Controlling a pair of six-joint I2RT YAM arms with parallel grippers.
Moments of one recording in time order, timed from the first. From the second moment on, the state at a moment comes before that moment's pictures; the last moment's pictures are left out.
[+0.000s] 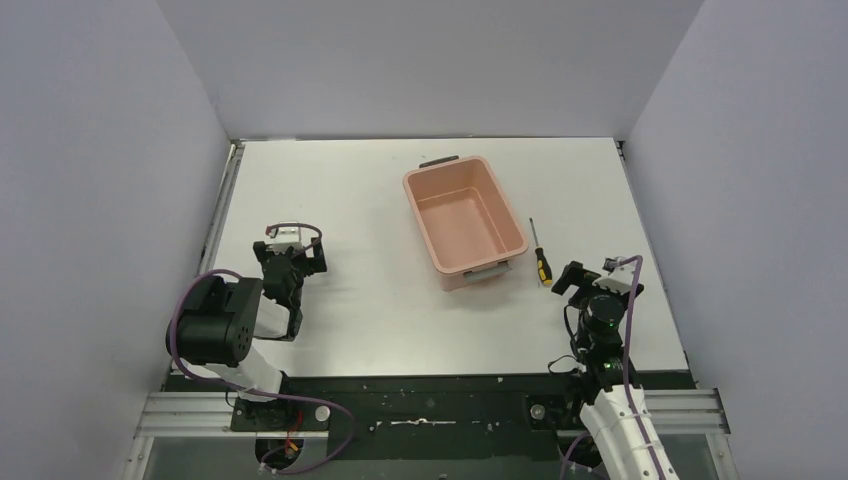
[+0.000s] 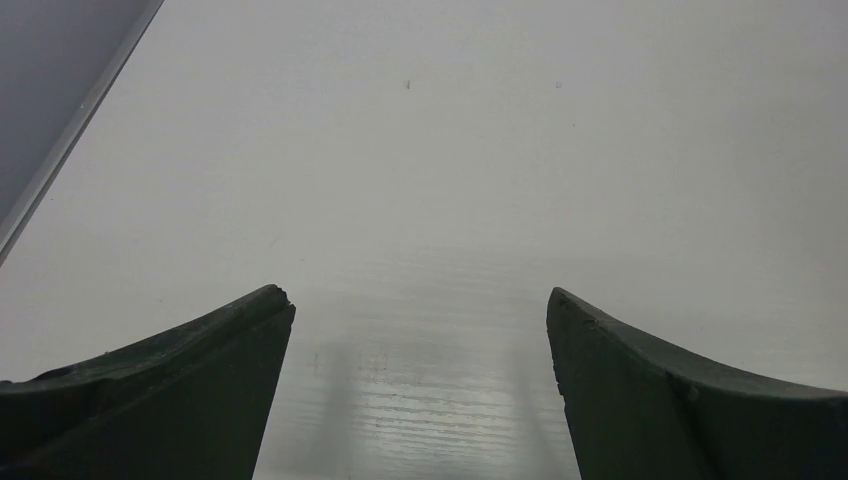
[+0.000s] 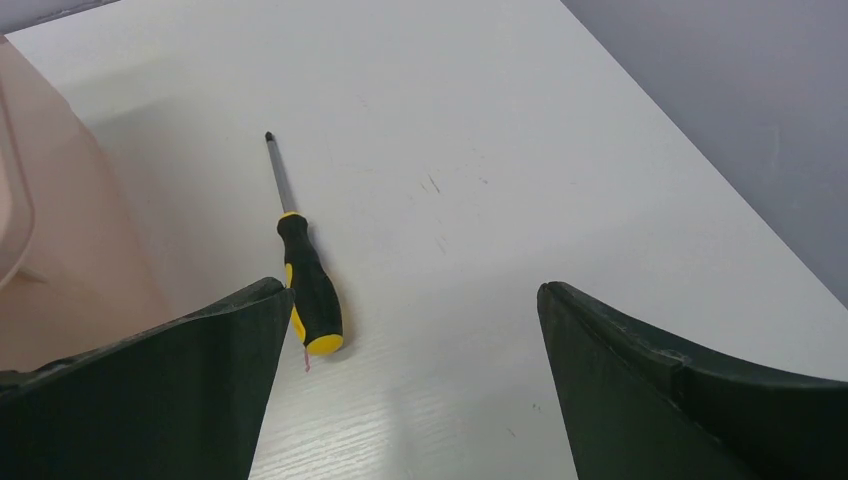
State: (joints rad) left arm -0.09 1.62 0.24 1.19 -0.21 -0.02; right arm 0.09 0.38 0.13 0.04 0.37 0.20
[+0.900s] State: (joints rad) left arm -0.09 1.62 0.24 1.19 -0.21 -0.02; right arm 0.05 1.62 1.40 -0.74 0.09 0.12
